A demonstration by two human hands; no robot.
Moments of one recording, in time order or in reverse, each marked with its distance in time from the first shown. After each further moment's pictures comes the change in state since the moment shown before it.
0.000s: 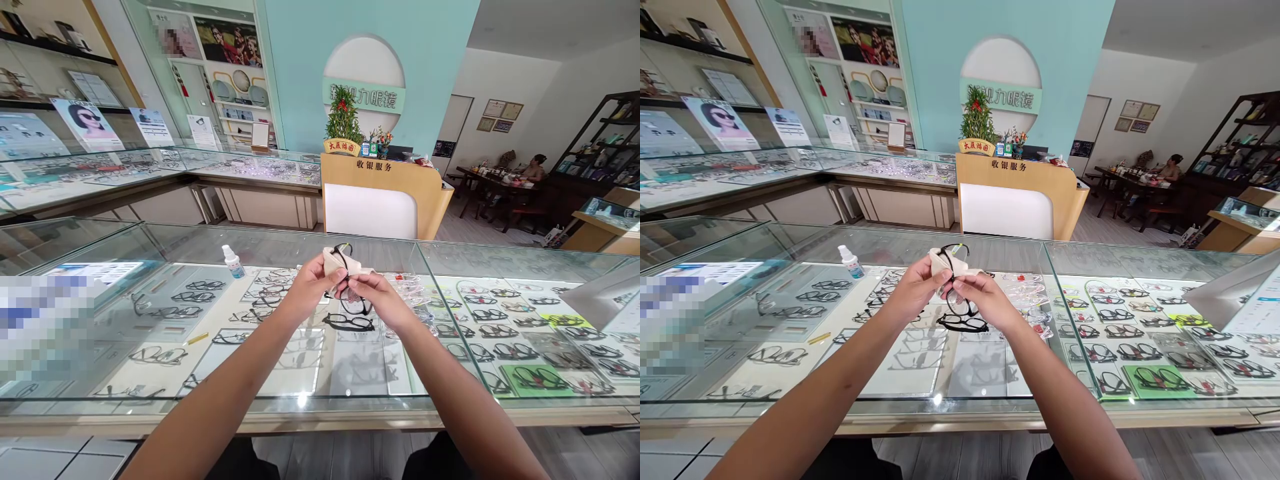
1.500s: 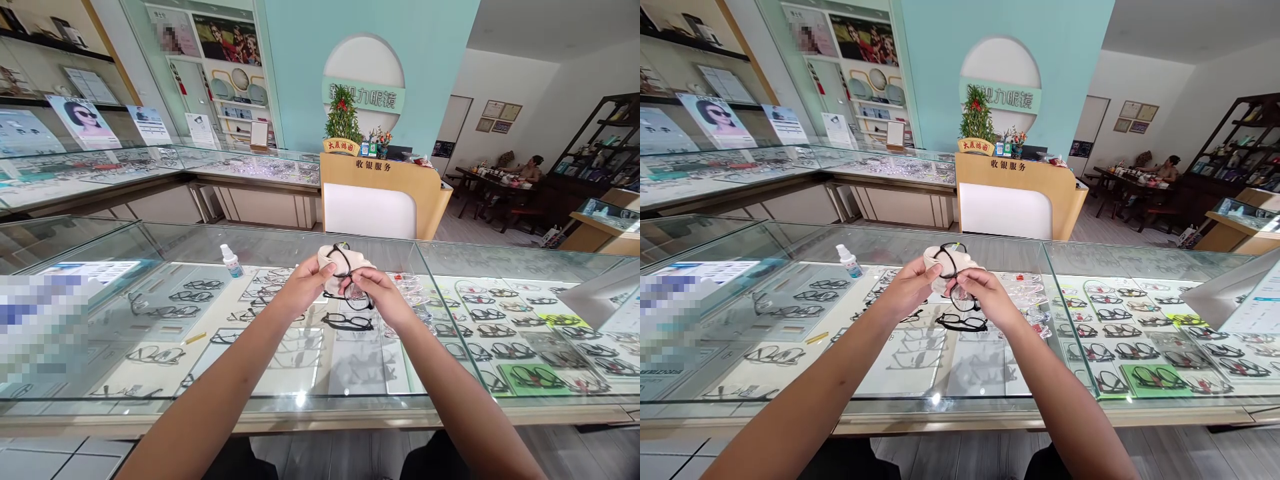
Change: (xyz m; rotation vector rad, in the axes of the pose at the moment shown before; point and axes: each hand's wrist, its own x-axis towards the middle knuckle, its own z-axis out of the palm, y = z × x) left_hand 0.001 0.009 -0.002 -0.104 -0.050 -0.037; right_hand -0.001 -0.004 -0.003 0.018 0.056 -0.008
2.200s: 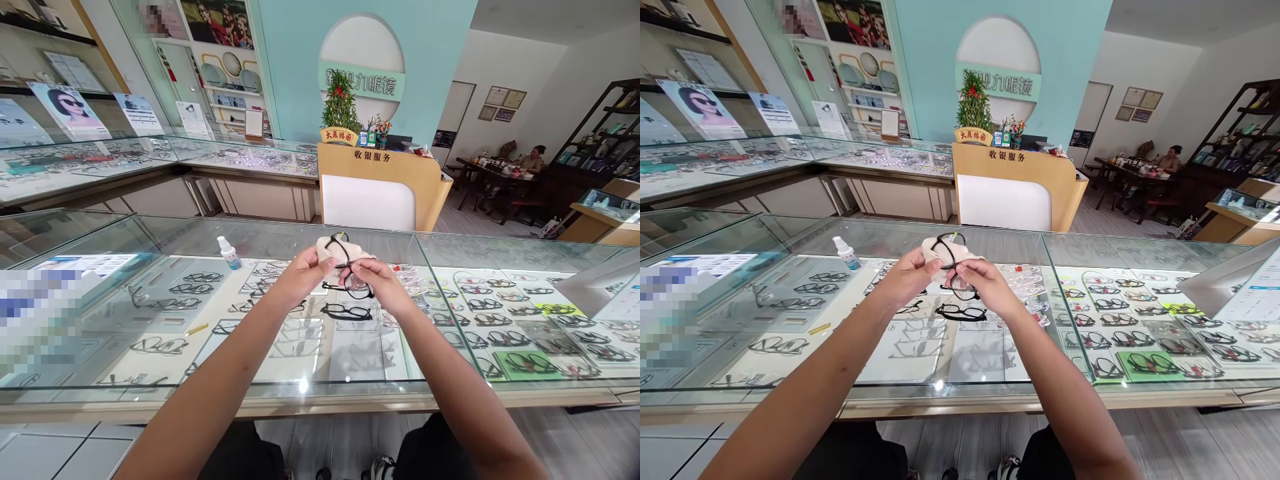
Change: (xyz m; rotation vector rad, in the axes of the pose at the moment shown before) left_hand 0.004 -0.003 -0.006 0.068 0.006 0.021; right_hand 0.000 -0.003 -0.003 -0.044 -0.028 -0.021
